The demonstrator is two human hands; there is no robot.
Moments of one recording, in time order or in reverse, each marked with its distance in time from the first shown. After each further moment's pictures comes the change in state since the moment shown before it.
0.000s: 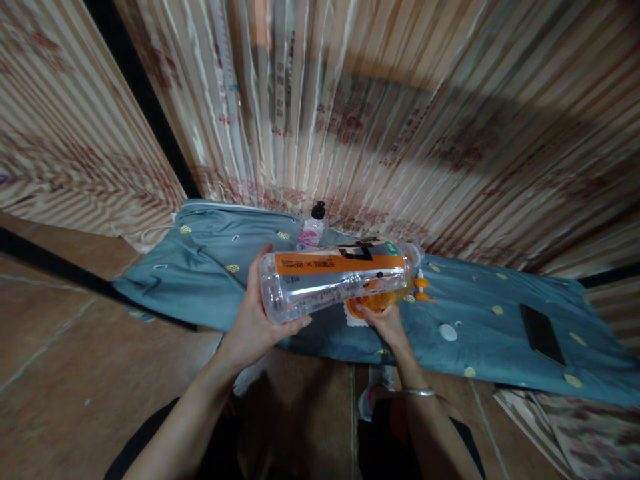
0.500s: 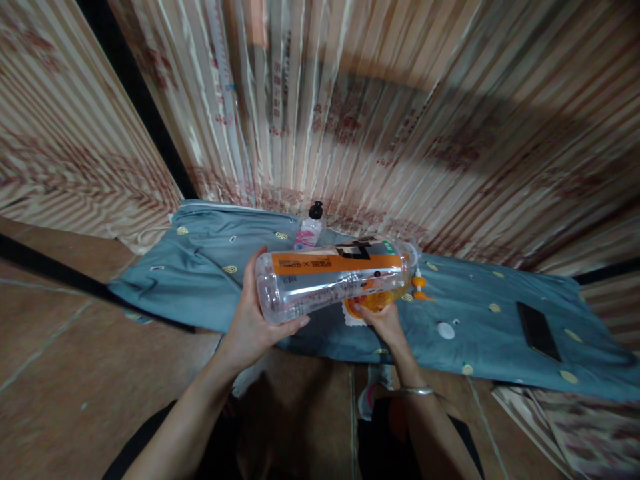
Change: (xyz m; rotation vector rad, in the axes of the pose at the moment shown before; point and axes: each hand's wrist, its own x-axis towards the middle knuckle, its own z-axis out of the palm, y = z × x) left_hand 0.000 0.000 0.001 0.019 0.032 -0.015; right_hand 0.002 0.002 -0.001 -0.028 0.007 -0.028
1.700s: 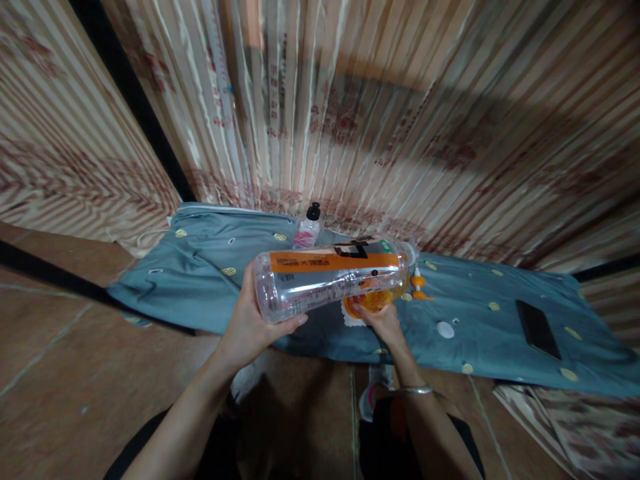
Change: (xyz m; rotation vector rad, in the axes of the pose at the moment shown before) left_hand 0.003 -0.003 -0.003 0.067 0.006 0.011; right_hand 0.001 0.008 0.000 -0.040 0.028 0.009
